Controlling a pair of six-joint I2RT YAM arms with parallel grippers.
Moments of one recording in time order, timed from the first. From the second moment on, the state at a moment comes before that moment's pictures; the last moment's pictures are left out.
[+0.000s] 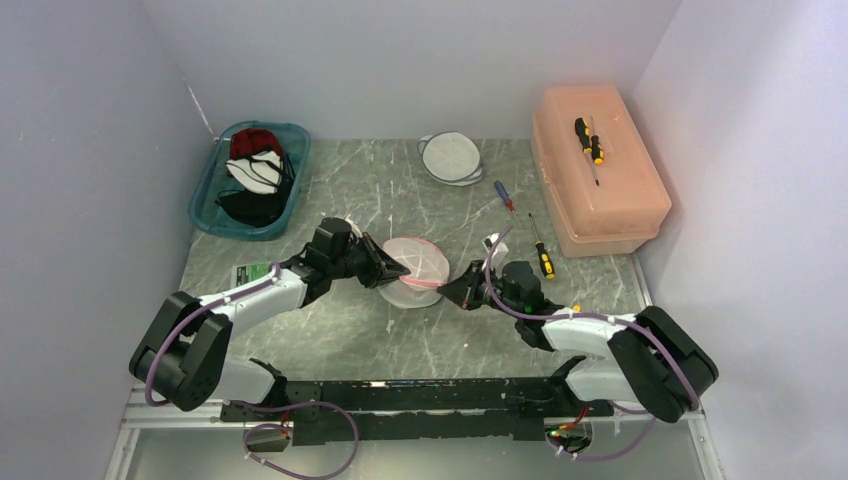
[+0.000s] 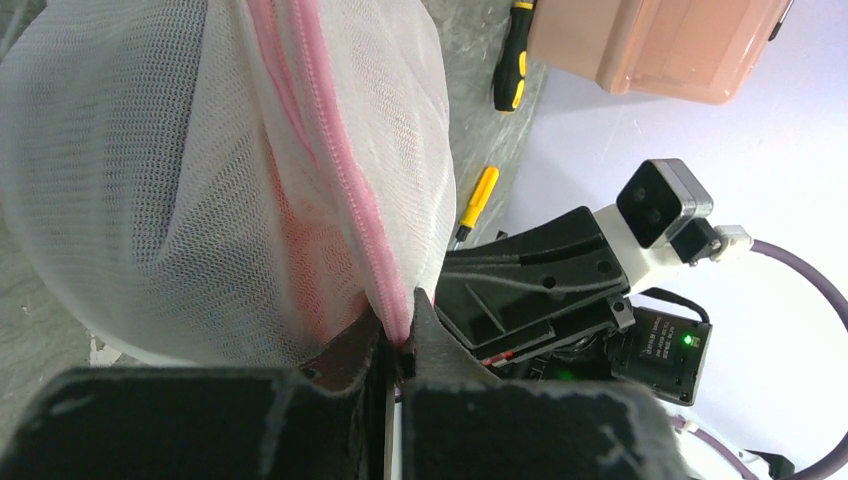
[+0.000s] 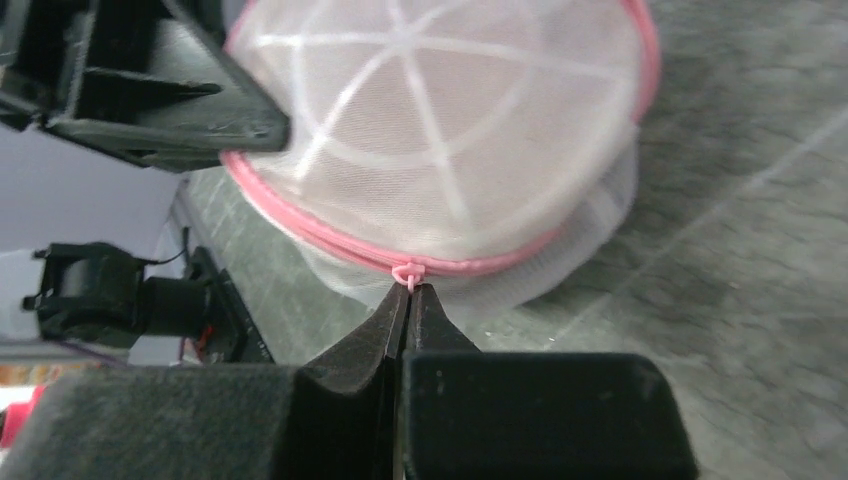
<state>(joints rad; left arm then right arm) -0.53 1.35 0.64 0.13 0.44 -1.24 0.63 1.28 0.24 0.76 -0.34 0.73</state>
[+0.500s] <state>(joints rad) -0.53 1.35 0.64 0.11 0.46 -1.18 0.63 1.16 0.31 0.38 -0.05 0.69</state>
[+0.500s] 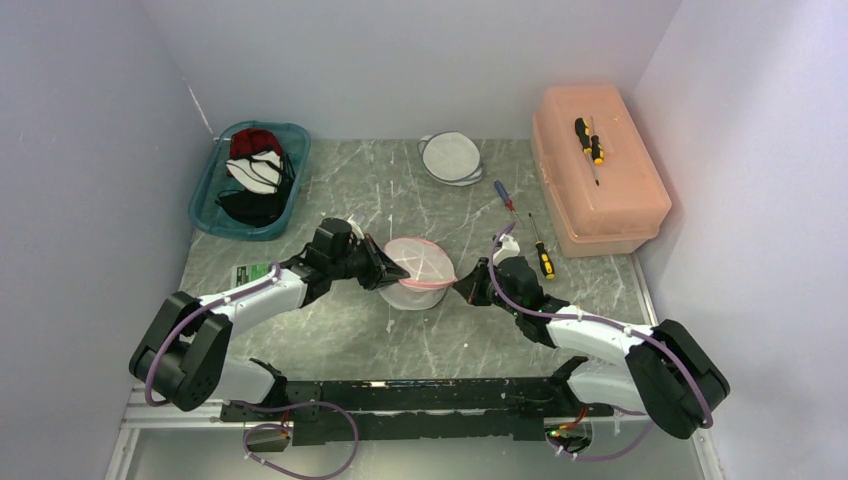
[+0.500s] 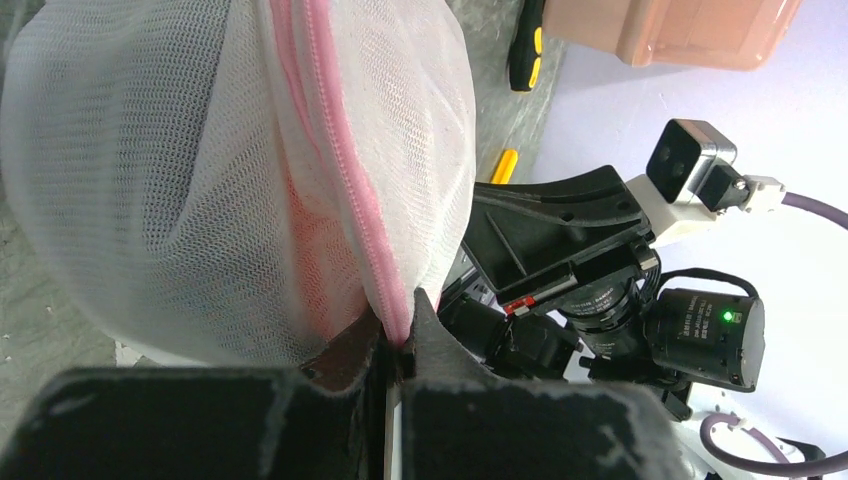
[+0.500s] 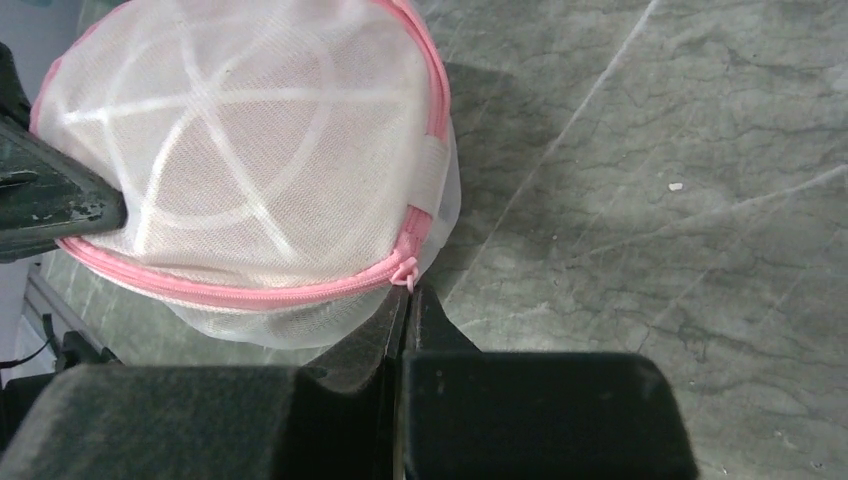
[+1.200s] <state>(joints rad) -0.53 1.26 0.65 0.02 0.49 -1.05 0.63 0.80 0.44 -0.04 -0.08 0.55</state>
